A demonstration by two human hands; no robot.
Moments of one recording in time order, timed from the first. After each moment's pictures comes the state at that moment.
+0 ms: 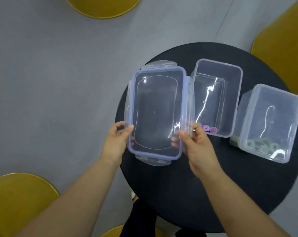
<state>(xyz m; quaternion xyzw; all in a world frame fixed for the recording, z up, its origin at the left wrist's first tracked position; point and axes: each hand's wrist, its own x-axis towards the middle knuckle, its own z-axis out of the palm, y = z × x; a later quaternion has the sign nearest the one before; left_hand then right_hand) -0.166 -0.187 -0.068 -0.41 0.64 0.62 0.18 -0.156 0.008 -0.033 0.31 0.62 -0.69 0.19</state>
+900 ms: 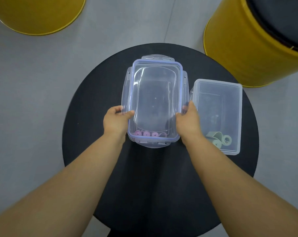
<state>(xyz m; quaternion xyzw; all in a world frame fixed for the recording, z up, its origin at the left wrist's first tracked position) -0.266 -0.018 -0.084 -0.37 0.73 0.54 0.21 -0.235 0.155 -0.084 0.40 0.77 -0.49 0.13</state>
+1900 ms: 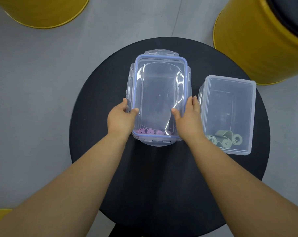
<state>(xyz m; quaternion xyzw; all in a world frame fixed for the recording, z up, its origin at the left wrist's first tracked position) -0.263 -0.031 -0.082 -0.25 0.82 0.45 0.23 -0.233 0.138 -0.086 0.29 0.86 -0.36 0.20</state>
